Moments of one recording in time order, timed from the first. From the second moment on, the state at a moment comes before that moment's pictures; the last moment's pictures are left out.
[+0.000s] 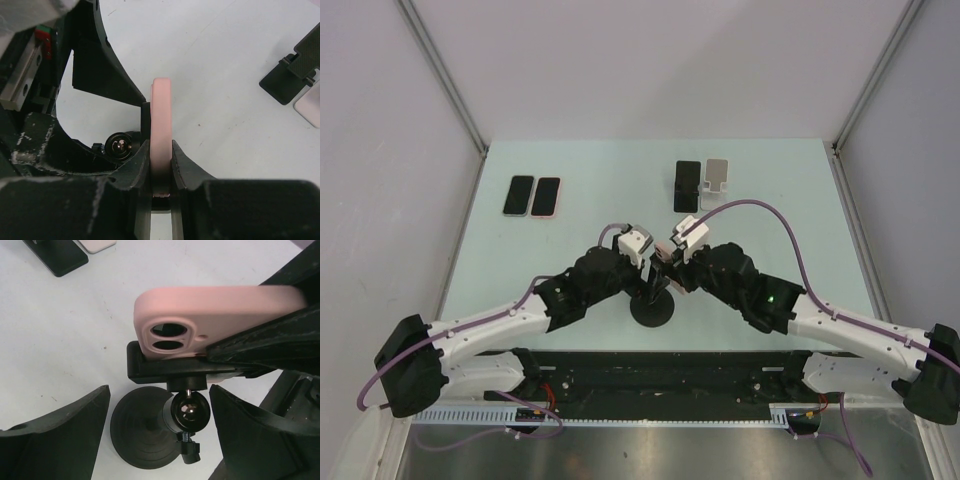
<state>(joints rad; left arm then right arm) -0.94 1.11 0.65 0.11 -0.05 -0.21 1.03 1.04 0.80 -0.08 0.24 0.06</state>
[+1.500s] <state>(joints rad) -0.99 1.06 0.57 0.12 -0.08 -0.18 1.07 1.13 0.89 -0.03 0.36 0.13</state>
